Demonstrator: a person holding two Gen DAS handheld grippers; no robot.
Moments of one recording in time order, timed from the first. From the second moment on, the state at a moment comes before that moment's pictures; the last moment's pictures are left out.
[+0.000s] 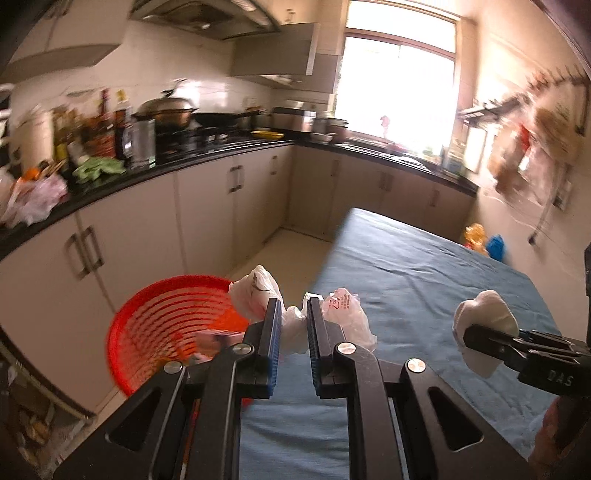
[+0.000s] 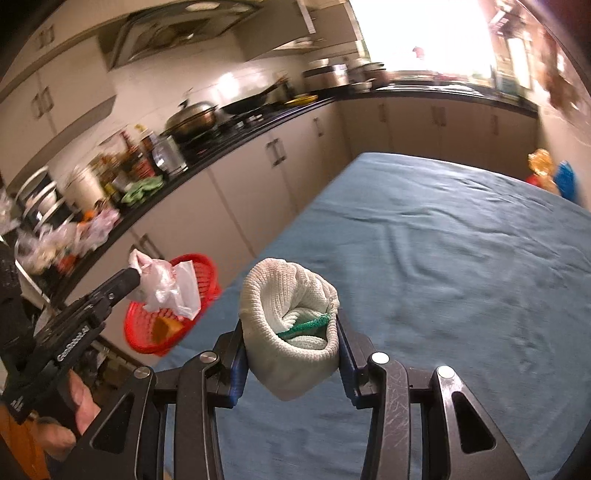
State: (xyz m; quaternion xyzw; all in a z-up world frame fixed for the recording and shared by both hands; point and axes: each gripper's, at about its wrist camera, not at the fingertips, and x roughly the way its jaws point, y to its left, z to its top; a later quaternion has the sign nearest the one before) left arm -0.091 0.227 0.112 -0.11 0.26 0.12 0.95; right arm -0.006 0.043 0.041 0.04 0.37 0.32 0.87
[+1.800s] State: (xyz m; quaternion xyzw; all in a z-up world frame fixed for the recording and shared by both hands) left arm -0.139 0.296 0.081 -0.10 0.24 0.25 0.93; right arm -0.031 0.173 0.038 -0.04 0.34 0.37 0.86
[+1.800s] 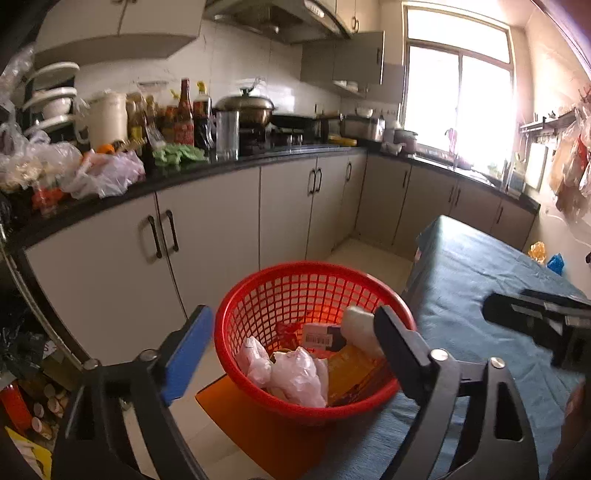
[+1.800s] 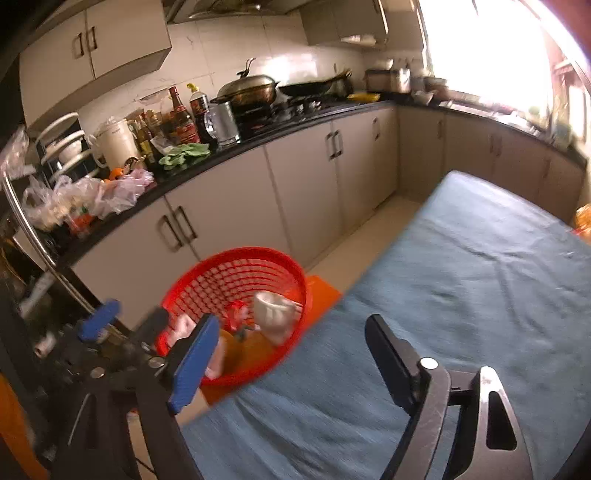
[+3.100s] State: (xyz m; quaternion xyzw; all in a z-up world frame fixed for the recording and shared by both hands) left arm -0.211 0.168 0.082 0.01 0.24 0.25 0.94; right arm -0.194 -0.004 0.013 -0.11 0.26 0.14 0.95
